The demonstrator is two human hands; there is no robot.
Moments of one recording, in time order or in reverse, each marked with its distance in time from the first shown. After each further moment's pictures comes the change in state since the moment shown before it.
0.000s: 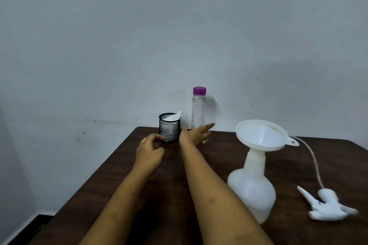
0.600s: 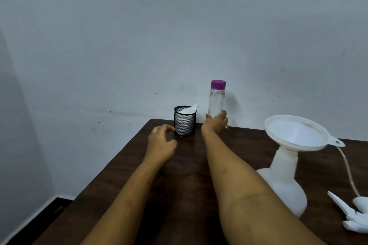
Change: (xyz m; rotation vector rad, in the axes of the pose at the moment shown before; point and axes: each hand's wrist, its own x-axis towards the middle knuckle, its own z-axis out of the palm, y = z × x) left_hand 0.008 -0.010 -0.008 0.103 -0.026 -0.008; right_hand 0.054 0.009 0.011 -0.243 0.097 -0.217
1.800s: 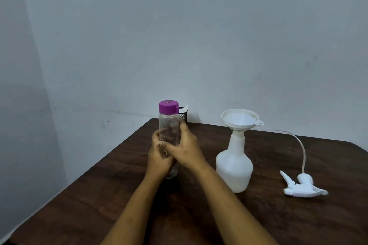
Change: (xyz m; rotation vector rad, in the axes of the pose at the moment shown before) left_hand -0.126 0.037 0.011 -0.439 0.138 0.059; right_hand -0.167 -0.014 -0.167 0.217 -0.749 -0.581
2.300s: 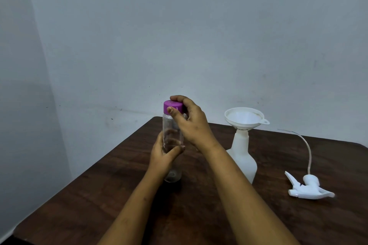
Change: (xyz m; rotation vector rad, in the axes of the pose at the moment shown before) left_hand -0.003 0.012 -0.002 -0.194 -0.080 0.008; right_hand 0.019 -0.050 -0.023 0.110 0.009 -0.101
